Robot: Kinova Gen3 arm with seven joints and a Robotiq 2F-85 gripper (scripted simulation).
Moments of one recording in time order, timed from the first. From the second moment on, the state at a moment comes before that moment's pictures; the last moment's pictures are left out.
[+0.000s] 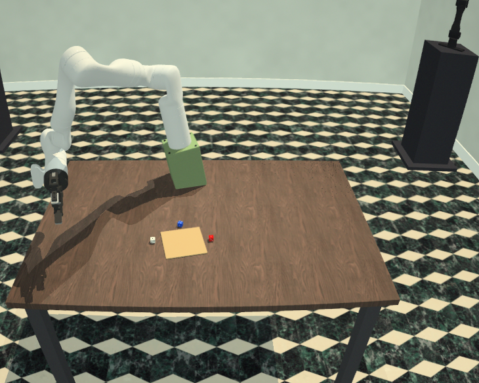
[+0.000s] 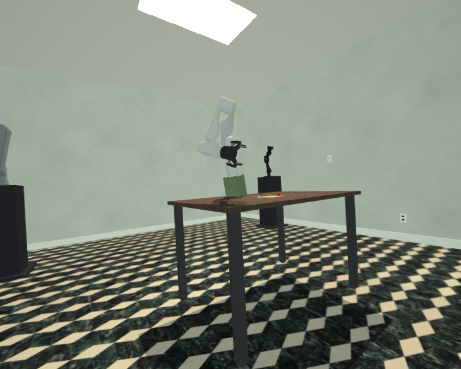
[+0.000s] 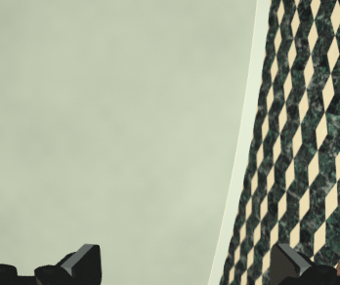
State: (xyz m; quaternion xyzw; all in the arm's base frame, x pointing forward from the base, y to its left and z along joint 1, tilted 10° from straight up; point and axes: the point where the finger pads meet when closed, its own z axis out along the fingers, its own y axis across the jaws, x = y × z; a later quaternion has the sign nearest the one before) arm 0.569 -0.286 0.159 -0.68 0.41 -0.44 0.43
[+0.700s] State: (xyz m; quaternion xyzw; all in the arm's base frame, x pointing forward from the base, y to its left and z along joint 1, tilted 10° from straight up) arm 0.569 -0.286 0.158 -0.68 0.41 -0.44 0.43
